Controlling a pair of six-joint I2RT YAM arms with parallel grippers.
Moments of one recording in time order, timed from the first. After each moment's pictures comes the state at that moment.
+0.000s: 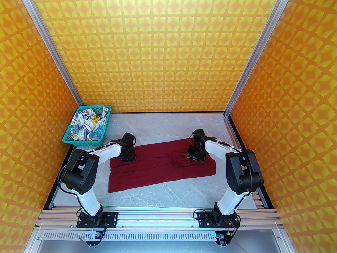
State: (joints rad) left arm -0.38 1.78 1.04 -0.53 -0.05 -0.34; right arm 0.17 1.76 1.07 -0.62 -0.15 0.50
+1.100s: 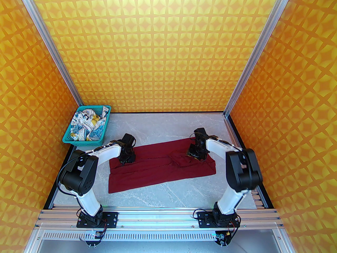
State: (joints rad) left arm -0.39 1.78 1.06 -0.60 0.00 -0.42; right arm 0.12 1.83 1.14 -0.65 -0.15 0.51
